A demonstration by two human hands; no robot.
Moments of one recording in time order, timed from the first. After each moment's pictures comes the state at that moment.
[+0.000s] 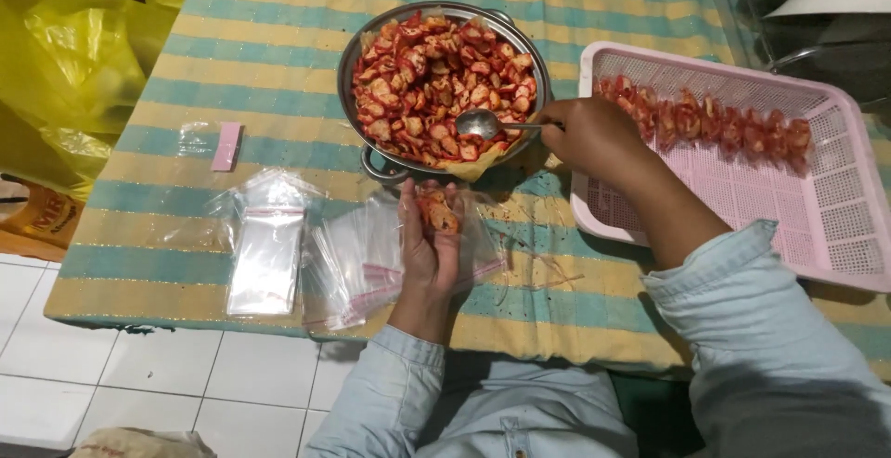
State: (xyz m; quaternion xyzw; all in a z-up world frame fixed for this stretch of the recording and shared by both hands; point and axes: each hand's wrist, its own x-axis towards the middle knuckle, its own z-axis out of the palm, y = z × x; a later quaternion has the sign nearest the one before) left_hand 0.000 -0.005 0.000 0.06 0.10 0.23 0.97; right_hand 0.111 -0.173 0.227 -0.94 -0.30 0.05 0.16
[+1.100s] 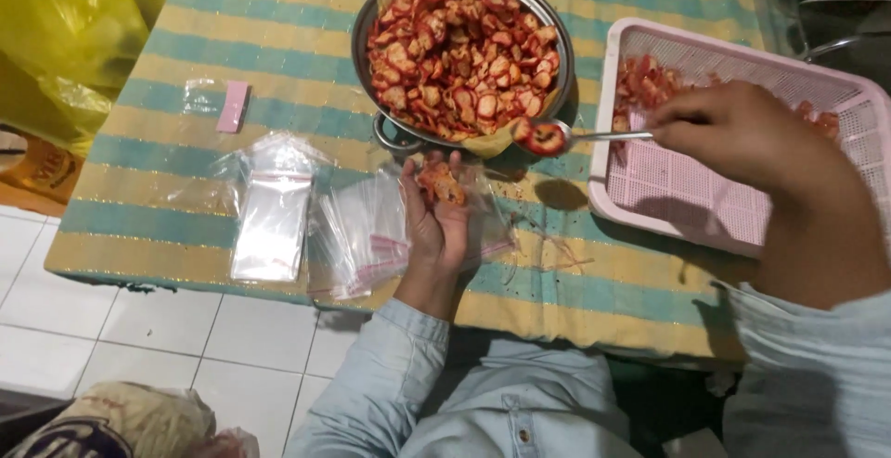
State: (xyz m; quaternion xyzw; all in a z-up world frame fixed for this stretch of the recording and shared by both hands) left_hand -0.013 -0.003 0.035 -0.01 0.06 0.23 0.97; right_hand 0.088 -0.231 0.294 -0.97 -0.12 0.18 0.14
